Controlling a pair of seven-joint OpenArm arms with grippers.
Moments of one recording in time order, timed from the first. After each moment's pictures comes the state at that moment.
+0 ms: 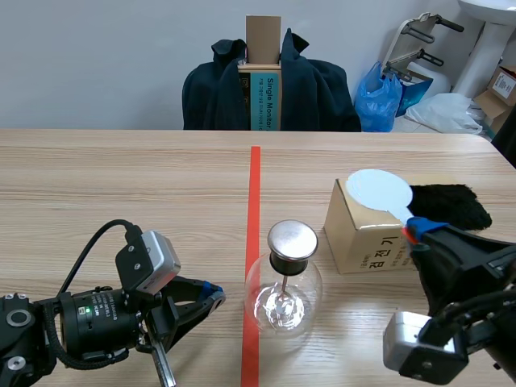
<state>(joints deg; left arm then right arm) 6.3 -26.7 28.1 72.4 2.5 -32.8 -22.7 -34.2 10.9 10.4 93.5 -76.2 -26.7 38.4</state>
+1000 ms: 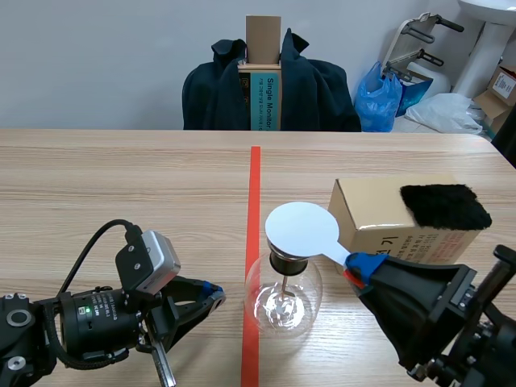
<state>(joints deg) 6.3 -26.7 28.1 72.4 2.5 -32.8 -22.7 -34.2 10.9 10.4 93.5 -76.2 -26.8 60.6</state>
